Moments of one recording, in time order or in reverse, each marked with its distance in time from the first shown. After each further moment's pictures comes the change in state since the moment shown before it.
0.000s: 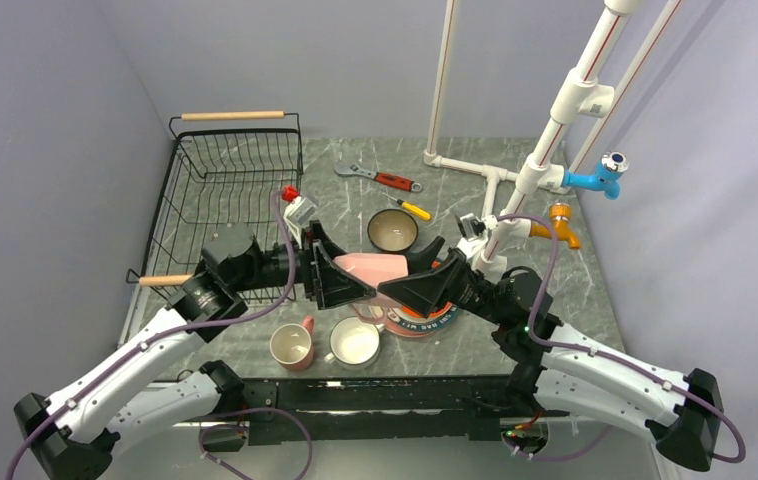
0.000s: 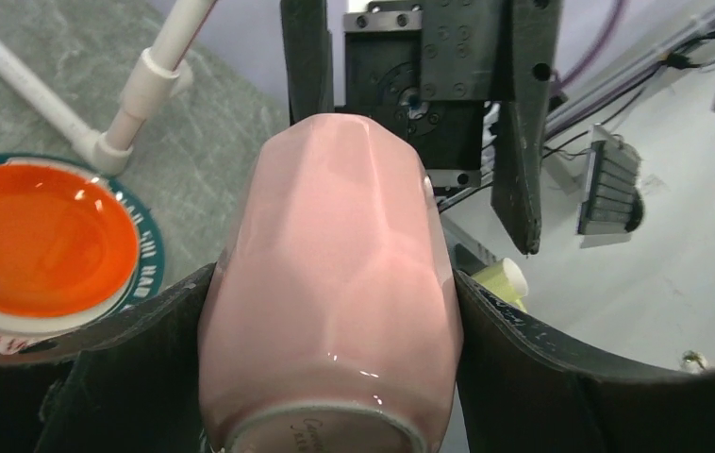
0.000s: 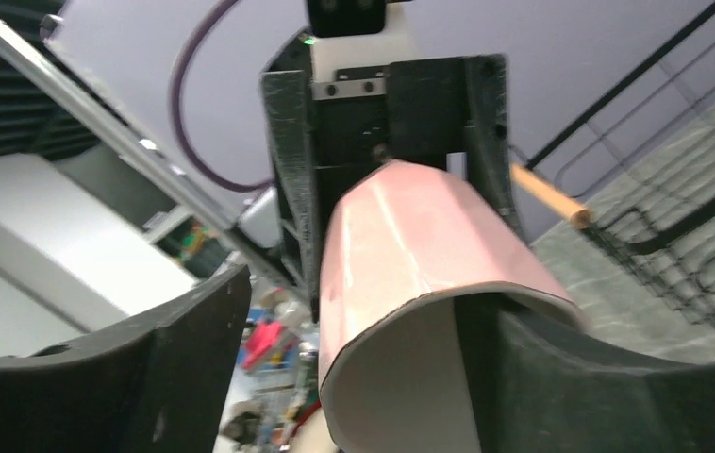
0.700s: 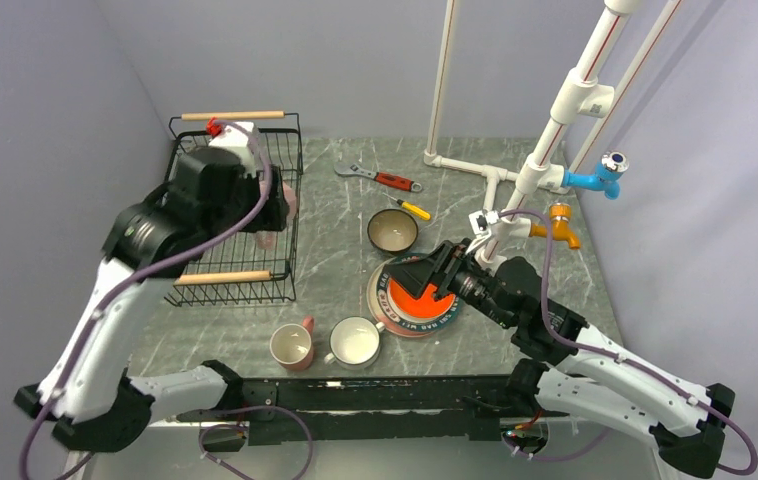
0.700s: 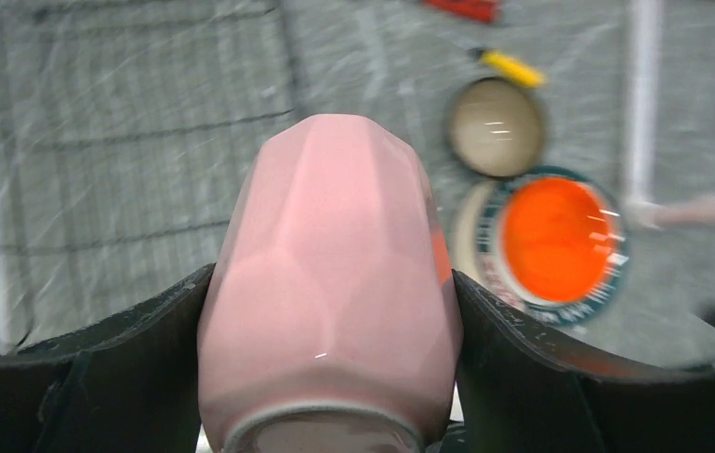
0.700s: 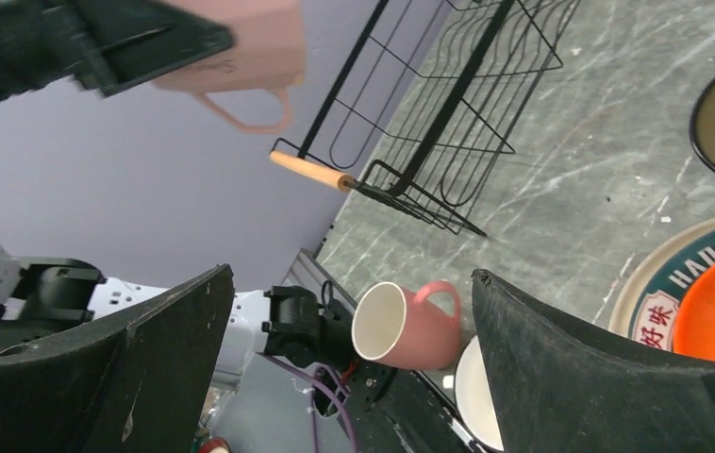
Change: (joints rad) left arm 0.119 0.261 0.871 -1.187 -0.930 0.375; right arm 0.000 -0.086 0.157 -0.673 0.354 -0.140
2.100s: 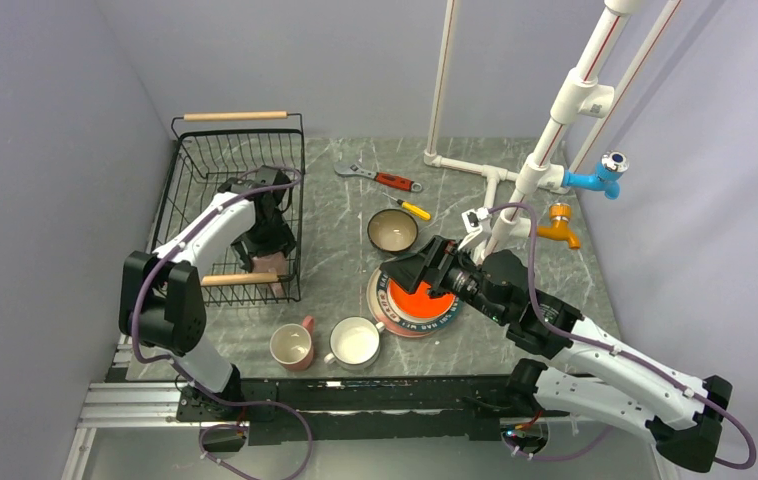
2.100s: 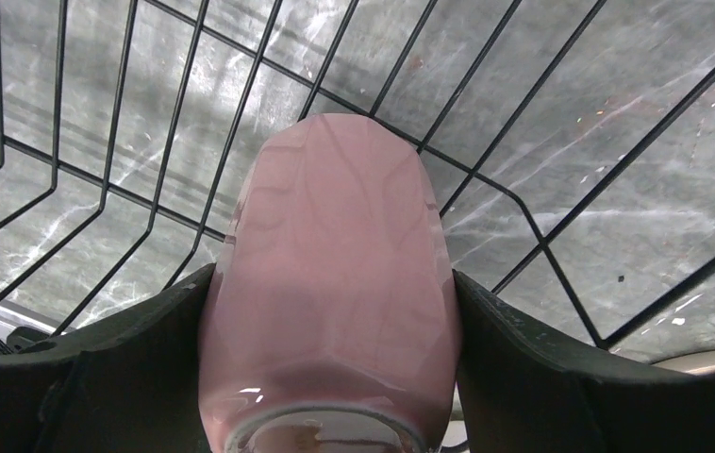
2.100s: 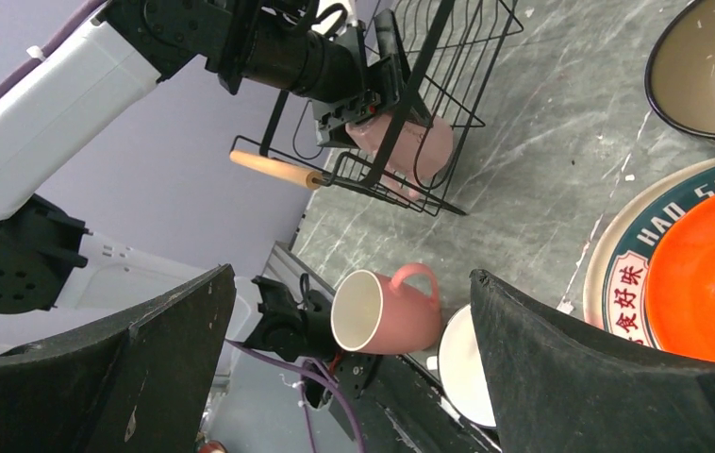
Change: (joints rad) left arm 0.328 0.522 -0.402 0.061 -0.033 -0.434; right arm 0.000 0.063 0.060 -0.130 0.050 0.046
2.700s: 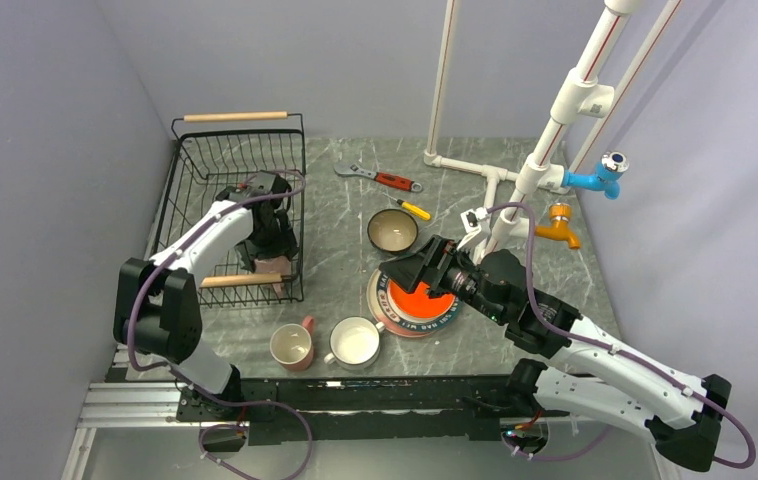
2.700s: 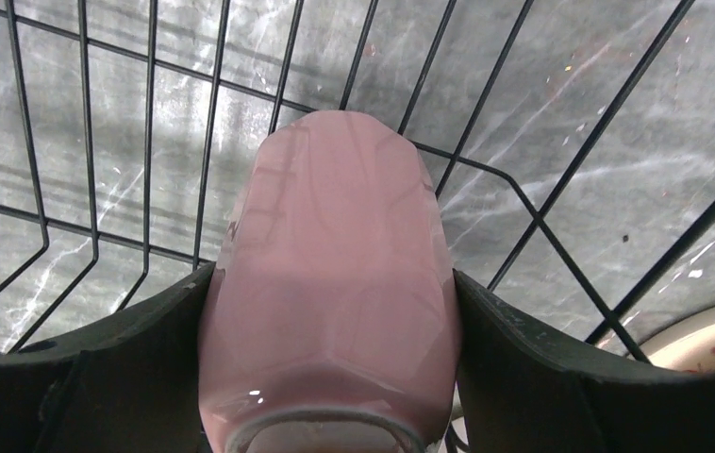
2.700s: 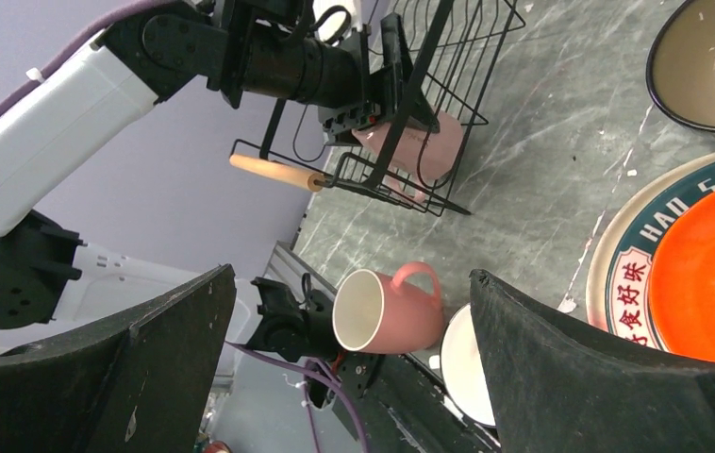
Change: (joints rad) left arm -0.002 -0.030 -0.063 0.090 0.069 0.129; right arm 0.000 0.013 0.000 0.000 0.000 0.012
